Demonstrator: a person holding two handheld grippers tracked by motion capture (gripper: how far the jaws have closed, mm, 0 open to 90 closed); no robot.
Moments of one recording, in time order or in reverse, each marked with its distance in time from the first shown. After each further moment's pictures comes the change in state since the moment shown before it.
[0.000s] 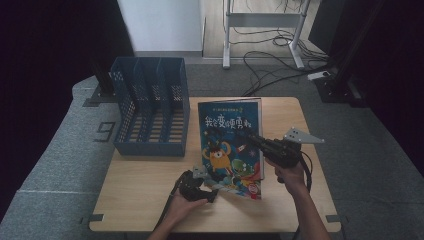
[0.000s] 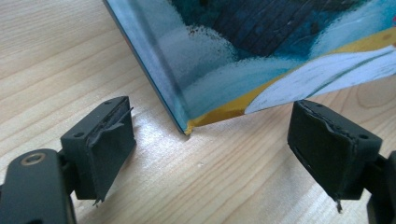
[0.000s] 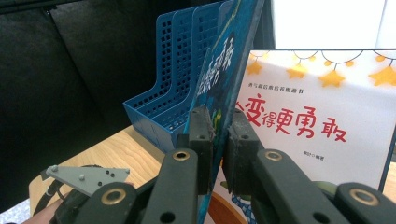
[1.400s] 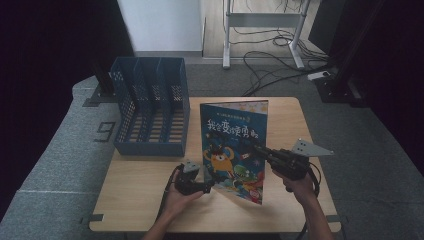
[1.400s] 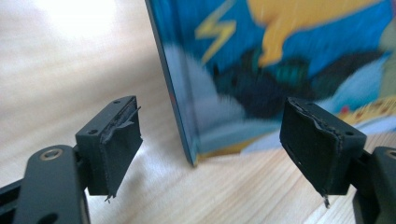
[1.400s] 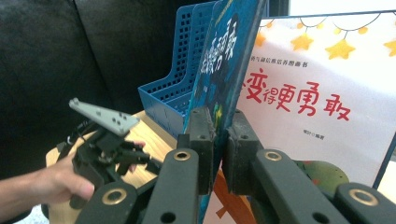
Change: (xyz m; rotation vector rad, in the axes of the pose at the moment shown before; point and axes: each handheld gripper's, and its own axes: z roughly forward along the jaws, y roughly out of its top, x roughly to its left) left arm 0.015 0.014 -0.023 -0.177 -0.023 -0.058; right arm 0.004 -0.016 -0.028 0.010 0.059 -0.079
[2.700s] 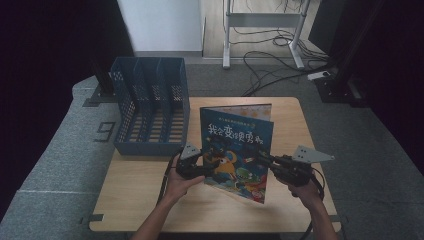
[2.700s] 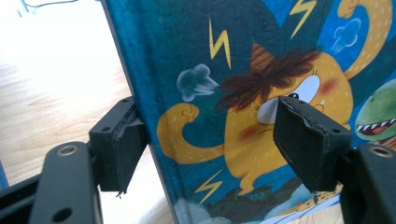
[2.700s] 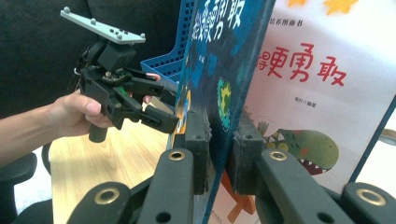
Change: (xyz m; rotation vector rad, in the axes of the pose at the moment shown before) left arm -0.001 0.049 -0.014 -0.174 -0.061 0.098; right arm -0.003 -0.016 -0.011 0.072 0.025 -0.053
